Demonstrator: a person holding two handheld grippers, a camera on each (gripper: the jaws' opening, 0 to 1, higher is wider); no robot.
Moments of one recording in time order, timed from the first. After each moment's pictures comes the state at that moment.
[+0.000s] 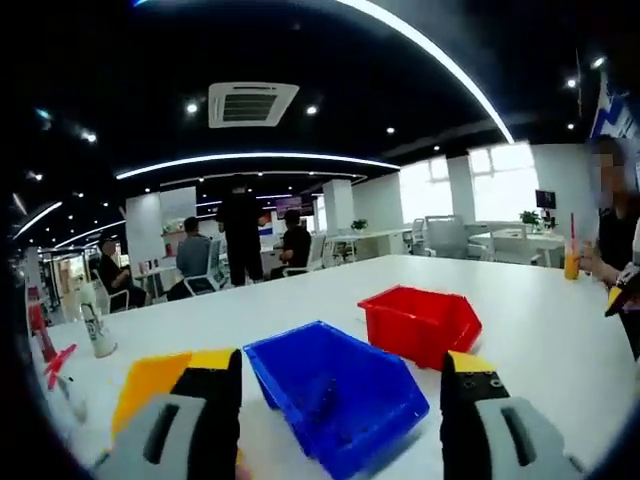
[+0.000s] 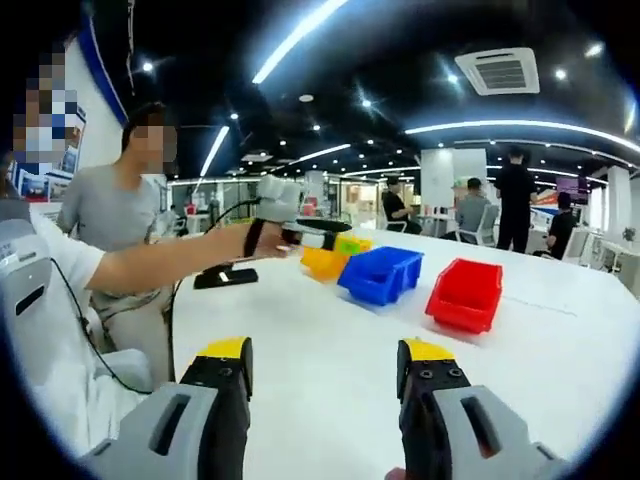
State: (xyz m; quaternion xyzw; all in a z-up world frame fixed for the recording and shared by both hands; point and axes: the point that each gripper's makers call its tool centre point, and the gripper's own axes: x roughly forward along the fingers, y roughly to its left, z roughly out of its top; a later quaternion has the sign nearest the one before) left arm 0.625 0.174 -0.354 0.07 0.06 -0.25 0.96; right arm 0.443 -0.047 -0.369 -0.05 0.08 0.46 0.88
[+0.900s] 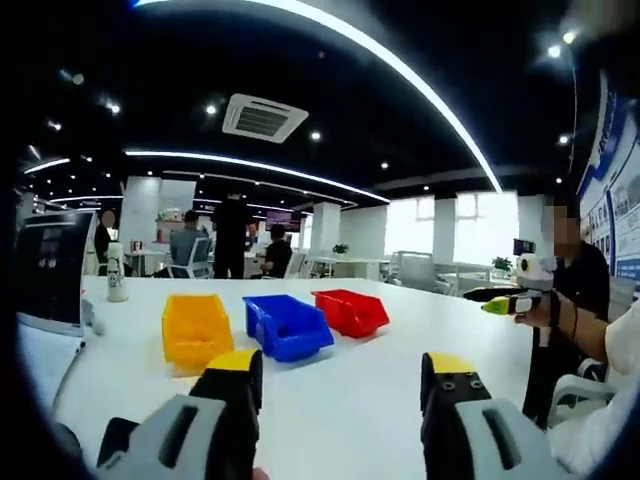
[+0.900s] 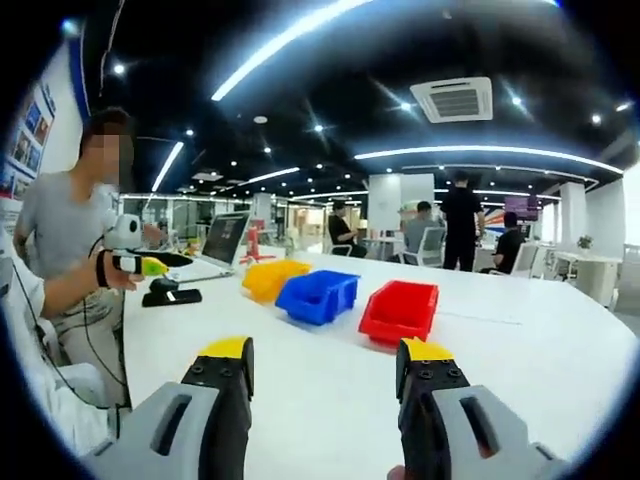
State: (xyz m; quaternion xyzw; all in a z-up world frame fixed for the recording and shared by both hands) left arm 0.438 0.223 -0.356 -0.04 0.04 -0.29 0.96; right arm 0.469 -0.084 -0.354 -0.05 0.03 0.37 0.93
